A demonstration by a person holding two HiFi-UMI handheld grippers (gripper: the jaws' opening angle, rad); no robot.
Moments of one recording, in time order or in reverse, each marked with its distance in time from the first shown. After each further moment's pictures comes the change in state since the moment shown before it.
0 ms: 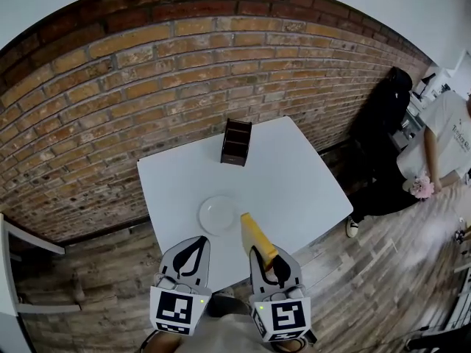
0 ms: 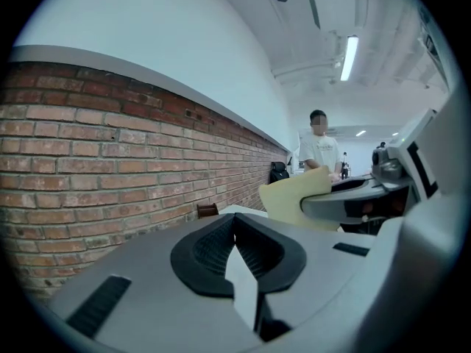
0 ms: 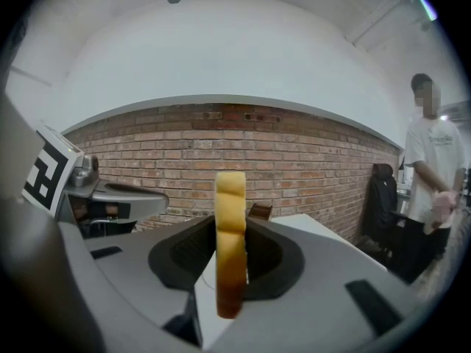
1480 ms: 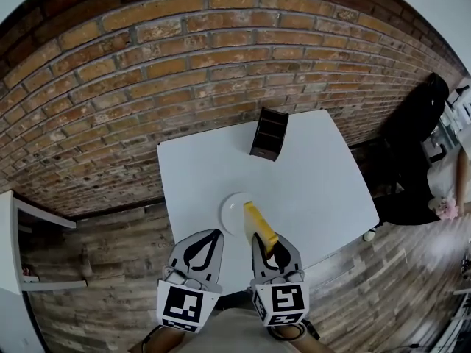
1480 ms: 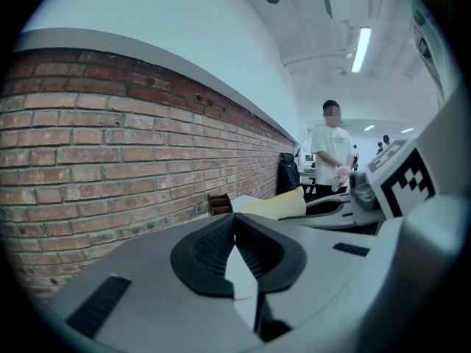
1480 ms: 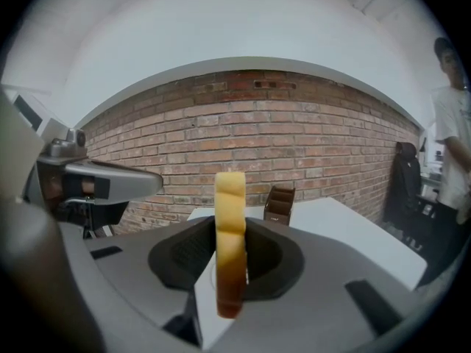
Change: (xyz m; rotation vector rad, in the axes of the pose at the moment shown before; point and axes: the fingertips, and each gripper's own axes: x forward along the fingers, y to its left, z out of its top) left arm 0.036 0.046 -0.017 -0.019 0.079 0.041; right arm 0.102 0.020 -0.040 0.040 0.114 0.124
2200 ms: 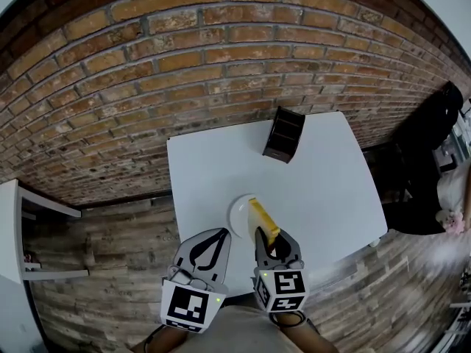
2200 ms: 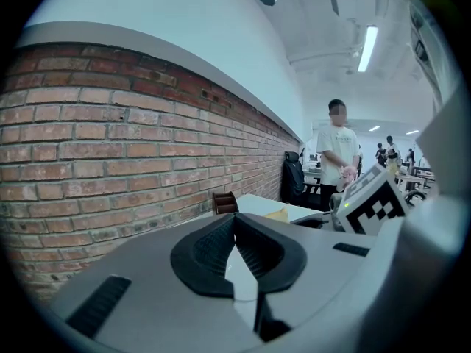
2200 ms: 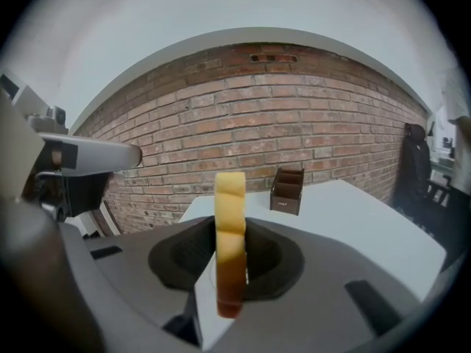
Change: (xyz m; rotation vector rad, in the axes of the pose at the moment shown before) left arm 0.013 0.015 -0.002 -0.025 0.017 0.026; right arm 0.053 -0.006 -0.031 0.047 0.097 0.053
